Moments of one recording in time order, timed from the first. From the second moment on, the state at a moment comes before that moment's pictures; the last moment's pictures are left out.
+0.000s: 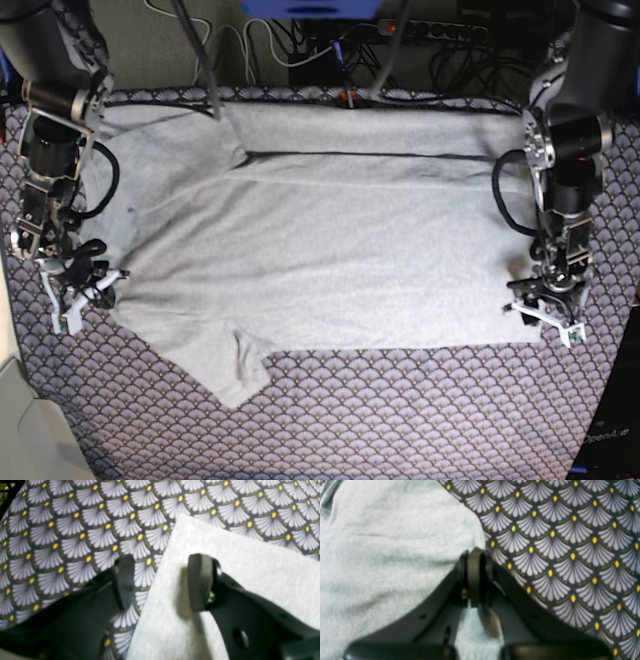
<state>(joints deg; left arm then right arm) -36.0 -17.6 -13.0 21.1 -5.4 -4.0 3.8 25.0 18.9 22.6 42.3 0.1 34.4 -18.8</state>
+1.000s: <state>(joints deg) -35.0 -17.0 -13.2 20.8 -6.0 -4.5 3.4 25.0 19.0 22.7 42.5 0.2 35.2 -20.1</state>
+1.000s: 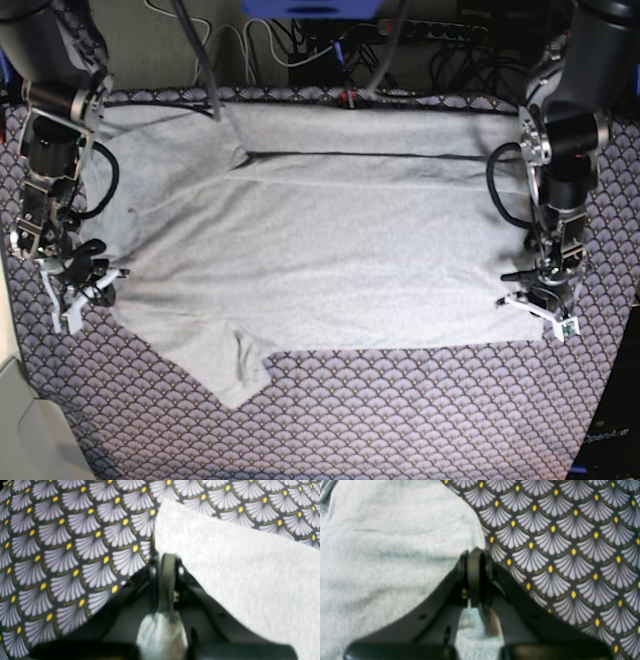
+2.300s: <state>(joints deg) 2.6 -13.5 -23.0 87.1 -6.3 -4.9 38.7 -5.2 12.7 38.4 86.8 7.1 40.5 -33.4</state>
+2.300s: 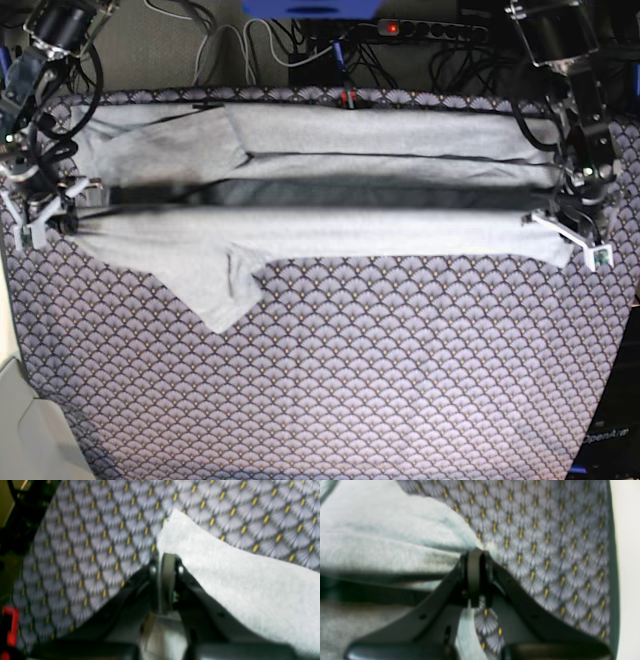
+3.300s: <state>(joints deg) 11.5 -13.6 -25.8 91.7 -6.3 -4.9 40.3 -12.2 9.9 44.8 87.2 6.4 40.1 -33.2</state>
